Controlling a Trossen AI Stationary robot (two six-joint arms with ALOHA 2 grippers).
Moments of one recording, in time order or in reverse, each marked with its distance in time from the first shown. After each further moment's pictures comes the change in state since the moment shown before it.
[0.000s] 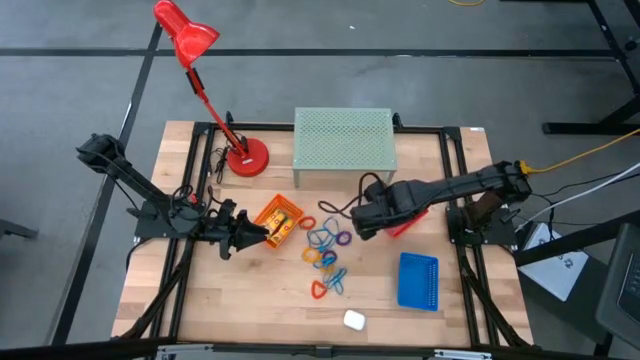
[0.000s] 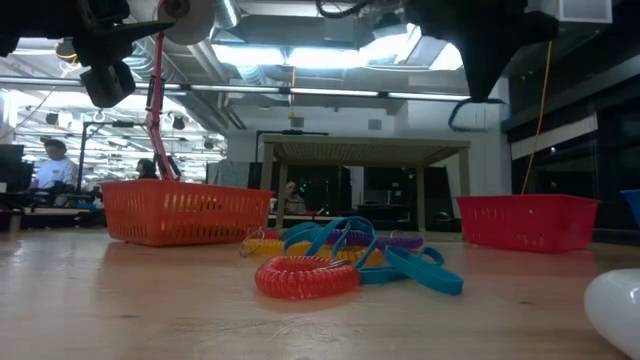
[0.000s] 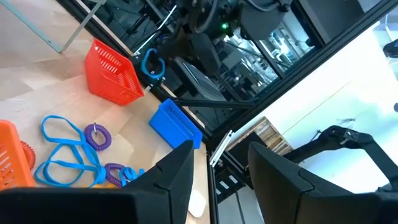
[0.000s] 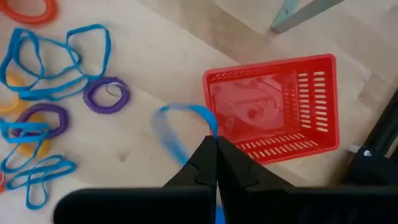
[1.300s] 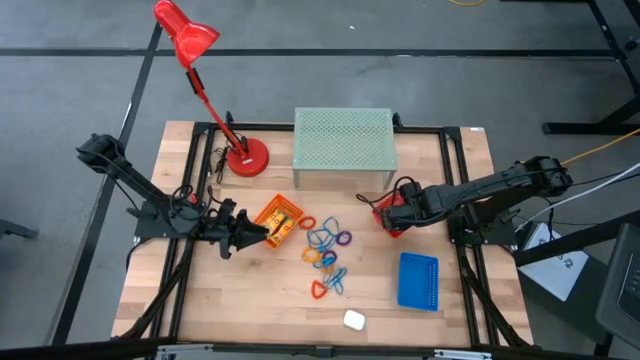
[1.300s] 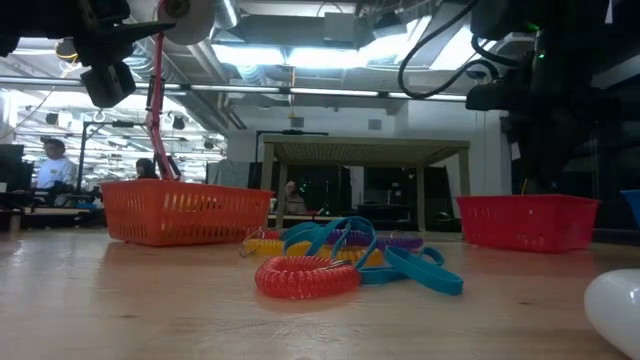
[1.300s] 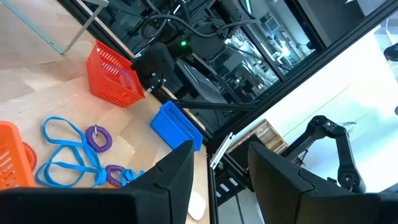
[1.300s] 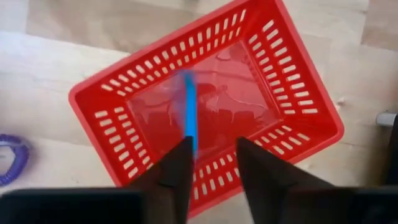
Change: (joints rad) left arm 0.000 0.000 0.000 0.003 -0.010 -0.004; right arm -0.023 -0.346 -0.666 0.365 0.056 0.330
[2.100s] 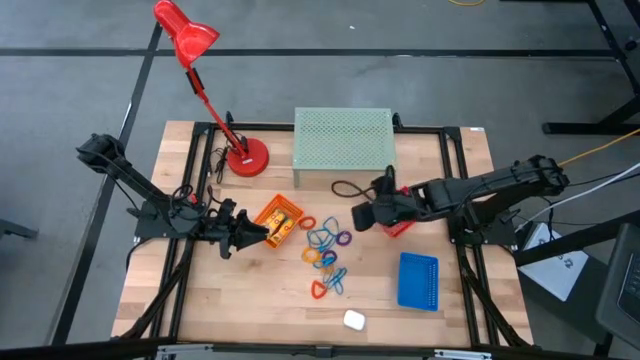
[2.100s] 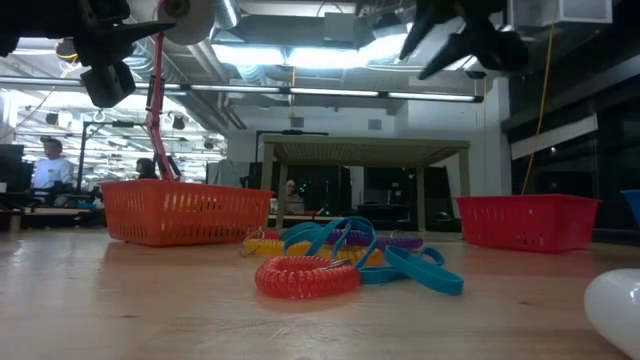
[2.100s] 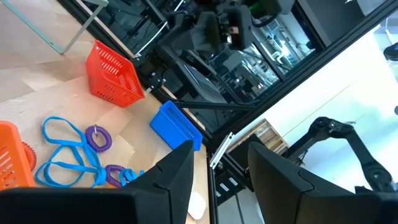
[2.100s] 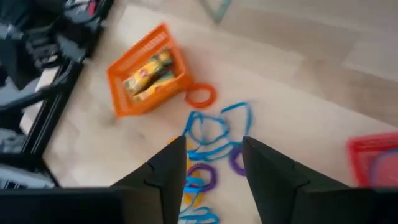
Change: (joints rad) left arm 0.000 0.000 0.000 0.000 0.001 0.001; right arm 0.042 0.055 0.303 0.393 0.062 -0.323
